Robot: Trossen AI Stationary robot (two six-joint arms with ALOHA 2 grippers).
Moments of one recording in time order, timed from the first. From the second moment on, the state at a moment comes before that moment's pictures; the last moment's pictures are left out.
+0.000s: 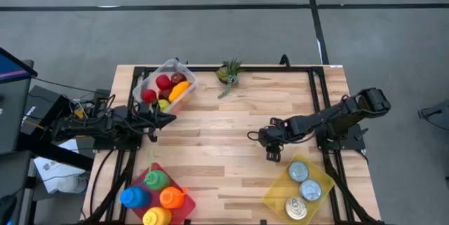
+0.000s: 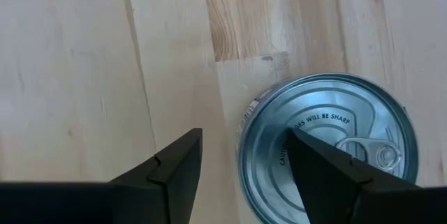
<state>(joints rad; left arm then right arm) 0.04 0.00 0.01 0.05 -0.13 -0.30 0.21 1.51 0.78 -0.57 0.12 0.34</state>
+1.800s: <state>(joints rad) 0.04 0.00 0.01 0.08 -0.13 -0.29 0.68 1.50 1.33 -0.98 0.10 0.42</state>
